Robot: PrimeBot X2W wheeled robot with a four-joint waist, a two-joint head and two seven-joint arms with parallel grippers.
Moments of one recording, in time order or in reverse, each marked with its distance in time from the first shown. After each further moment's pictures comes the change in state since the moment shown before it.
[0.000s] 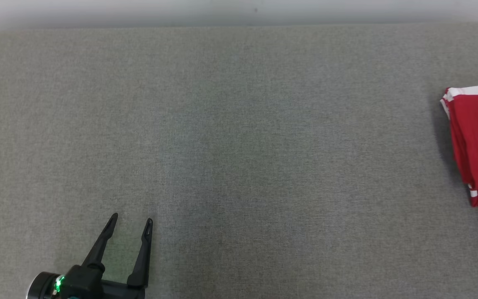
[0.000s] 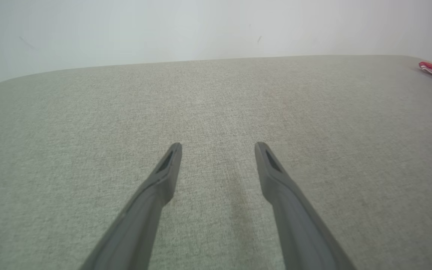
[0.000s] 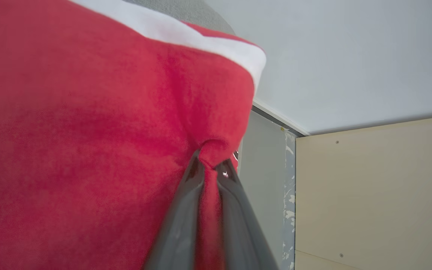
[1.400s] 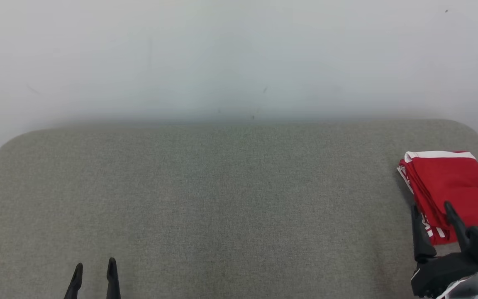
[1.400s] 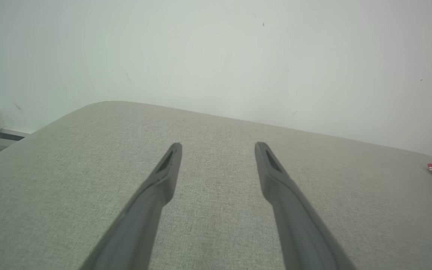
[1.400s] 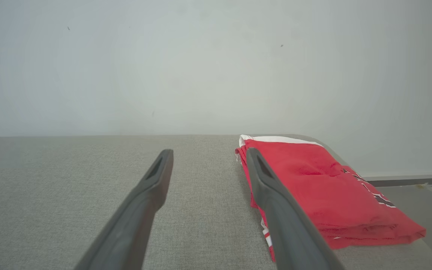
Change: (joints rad) left arm 0.152 -0.093 0.165 0.019 -0.108 0.039 0.000; right arm 0.482 0.650 -0.327 -0.241 0.014 0.000 -0.608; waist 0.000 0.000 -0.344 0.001
